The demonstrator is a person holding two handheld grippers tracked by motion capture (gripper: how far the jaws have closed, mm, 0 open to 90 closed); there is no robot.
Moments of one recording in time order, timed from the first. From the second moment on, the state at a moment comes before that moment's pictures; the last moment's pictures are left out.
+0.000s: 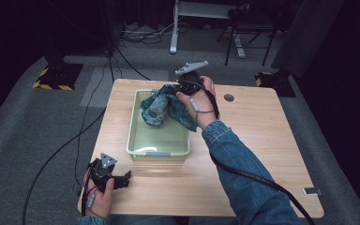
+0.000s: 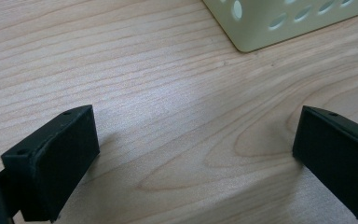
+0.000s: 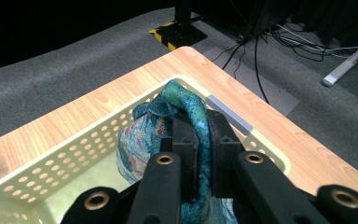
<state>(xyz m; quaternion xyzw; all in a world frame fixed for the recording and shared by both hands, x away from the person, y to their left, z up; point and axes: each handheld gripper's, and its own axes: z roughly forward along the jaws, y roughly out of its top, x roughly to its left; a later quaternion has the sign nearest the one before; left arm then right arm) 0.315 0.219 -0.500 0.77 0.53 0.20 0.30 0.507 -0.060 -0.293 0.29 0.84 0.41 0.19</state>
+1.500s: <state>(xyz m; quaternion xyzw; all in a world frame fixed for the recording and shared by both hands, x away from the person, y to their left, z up) 0.315 0.219 -0.500 0.77 0.53 0.20 0.31 0.493 -0.132 -0.292 0.24 0.82 0.49 0.16</state>
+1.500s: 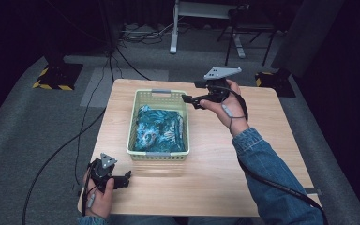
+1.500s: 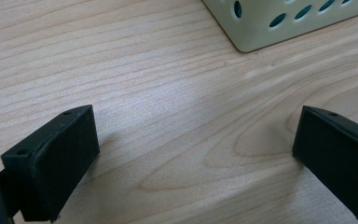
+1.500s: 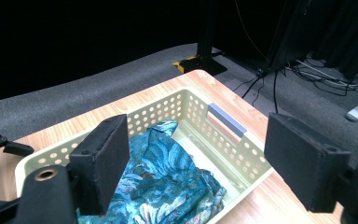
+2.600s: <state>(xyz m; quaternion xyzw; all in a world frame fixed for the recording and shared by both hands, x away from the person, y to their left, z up) 0.315 0.219 -0.500 0.77 0.53 0.20 0.31 0.464 -0.194 -0.293 0.24 0.82 0.49 0.19</state>
